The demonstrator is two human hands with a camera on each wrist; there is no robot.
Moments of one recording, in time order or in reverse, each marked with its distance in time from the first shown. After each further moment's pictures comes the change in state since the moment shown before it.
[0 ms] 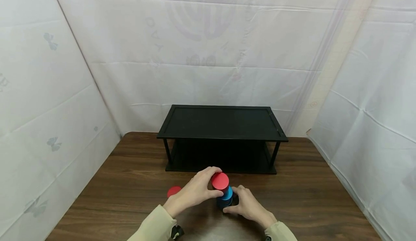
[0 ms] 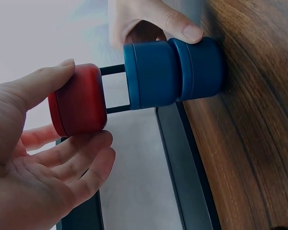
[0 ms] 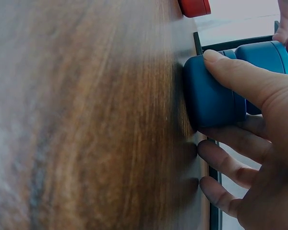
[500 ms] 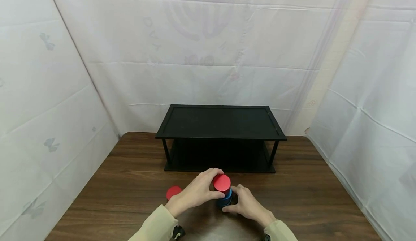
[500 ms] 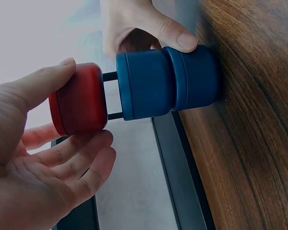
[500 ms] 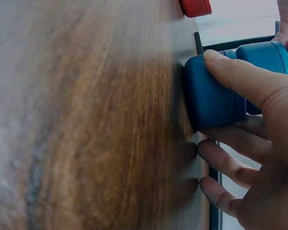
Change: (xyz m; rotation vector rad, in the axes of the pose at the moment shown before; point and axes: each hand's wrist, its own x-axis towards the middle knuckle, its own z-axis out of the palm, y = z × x) left_hand 0.004 0.002 0.006 0.006 -0.031 0.004; right_hand 0.000 0.000 0.001 0.012 0.011 -0.010
